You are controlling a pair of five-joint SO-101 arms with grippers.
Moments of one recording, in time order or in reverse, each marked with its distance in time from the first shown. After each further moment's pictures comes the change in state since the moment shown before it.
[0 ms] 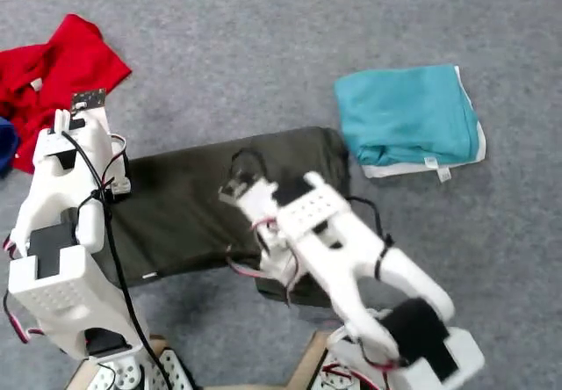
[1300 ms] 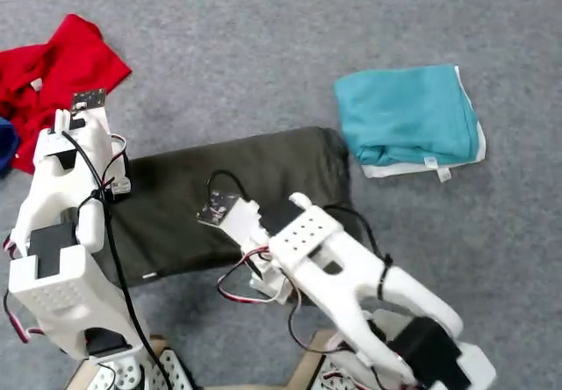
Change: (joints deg) left arm 0.0 0.2 0.0 0.0 0.0; right arm -6.5 -6.4 3.2 -0.8 -1.1
